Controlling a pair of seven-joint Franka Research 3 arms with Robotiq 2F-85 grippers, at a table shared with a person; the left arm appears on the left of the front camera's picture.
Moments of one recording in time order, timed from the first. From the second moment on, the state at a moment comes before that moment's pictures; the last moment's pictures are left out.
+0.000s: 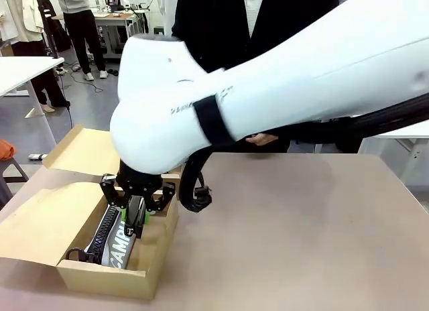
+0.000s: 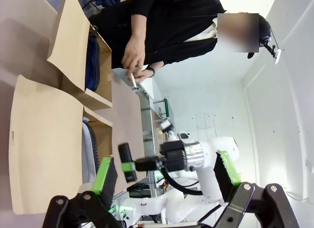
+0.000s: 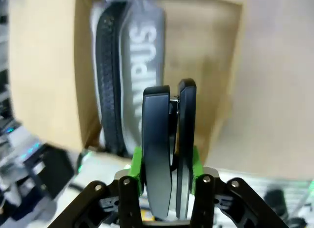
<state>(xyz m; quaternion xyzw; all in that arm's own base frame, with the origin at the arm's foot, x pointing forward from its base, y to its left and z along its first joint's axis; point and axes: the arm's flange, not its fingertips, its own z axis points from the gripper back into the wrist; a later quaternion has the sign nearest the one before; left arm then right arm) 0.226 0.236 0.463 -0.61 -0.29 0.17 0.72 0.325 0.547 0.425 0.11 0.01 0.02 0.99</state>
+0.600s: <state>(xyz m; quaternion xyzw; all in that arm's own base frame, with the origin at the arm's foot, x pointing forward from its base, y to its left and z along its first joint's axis) 0.226 0.236 0.463 -0.61 -0.29 0.17 0.72 0.340 0.582 0.407 0.07 0.00 0.05 1.00</state>
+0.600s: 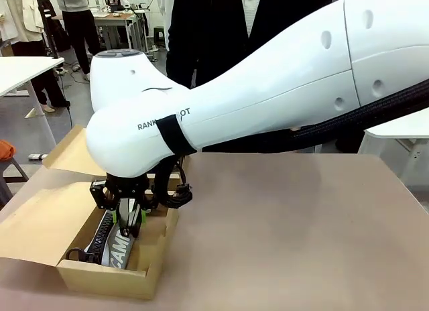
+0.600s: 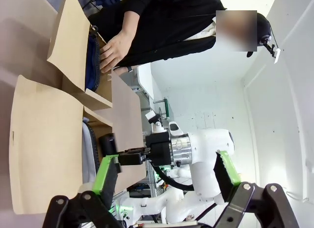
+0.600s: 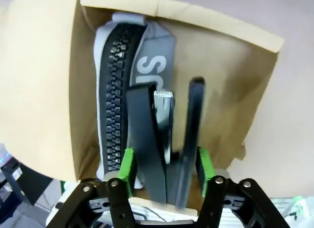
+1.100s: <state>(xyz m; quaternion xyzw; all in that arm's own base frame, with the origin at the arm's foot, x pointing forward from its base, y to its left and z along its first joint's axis) 0.226 0.236 0.463 -0.61 -0.29 0.17 0.72 0.343 0.579 0.410 0.06 0.02 0.04 1.00</state>
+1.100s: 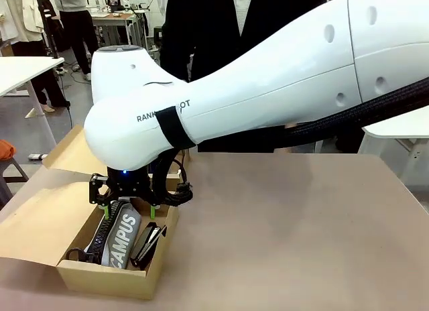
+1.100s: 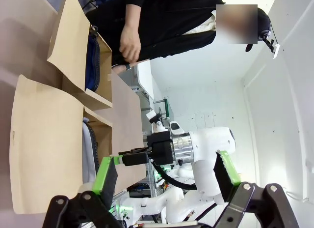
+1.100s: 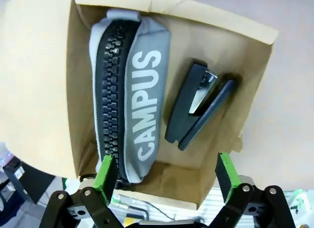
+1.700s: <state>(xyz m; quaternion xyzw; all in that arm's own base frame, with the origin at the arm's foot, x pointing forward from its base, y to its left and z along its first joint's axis) 0.226 0.236 0.463 -0.61 -0.29 0.17 0.72 0.339 0.392 0.469 0.10 0.07 0.17 0.98</state>
